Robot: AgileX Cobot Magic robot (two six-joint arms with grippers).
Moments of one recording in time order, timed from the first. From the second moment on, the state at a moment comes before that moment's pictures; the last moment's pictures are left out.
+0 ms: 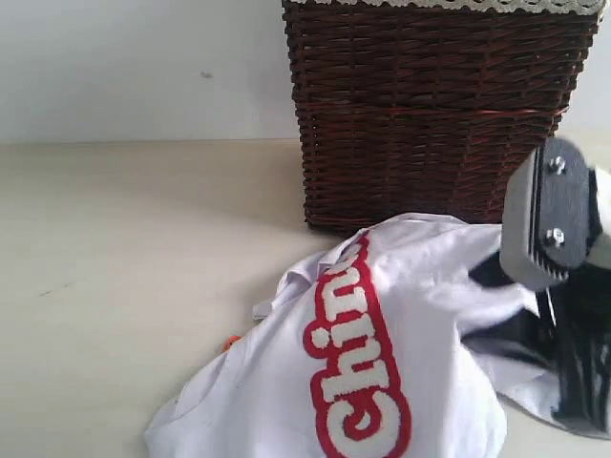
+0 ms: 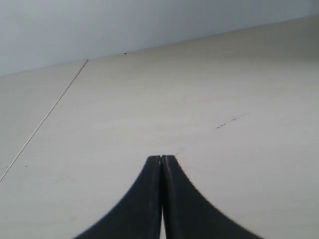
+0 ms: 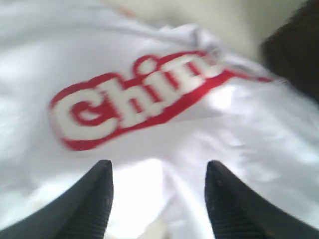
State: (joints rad) left arm 0.16 0.01 0.00 -0.01 0.37 0.23; right arm 0.25 1.14 -0.59 0.71 0.72 -1.49
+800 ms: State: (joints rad) left arm 0.16 0.01 0.00 -0.01 0.37 0.23; right arm 0.03 1.27 -0.56 0.23 0.84 -1.14
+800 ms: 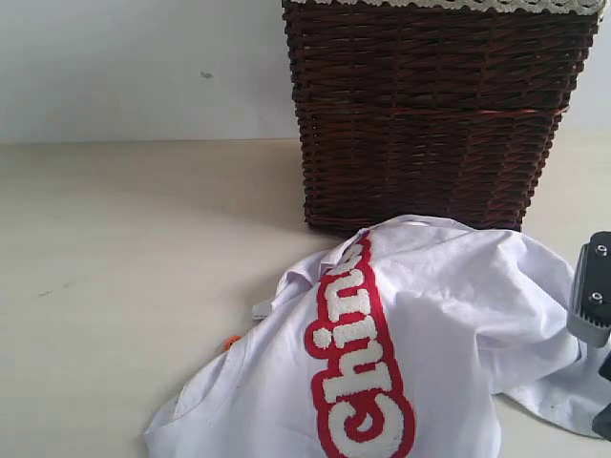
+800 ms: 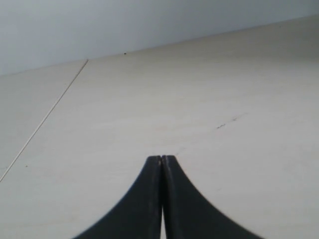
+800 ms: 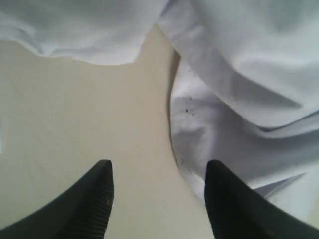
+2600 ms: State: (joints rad) left arm 0.16 0.01 0.00 -0.01 0.37 0.23; right arm -0.02 1.27 -0.47 0.53 0.73 -1.70
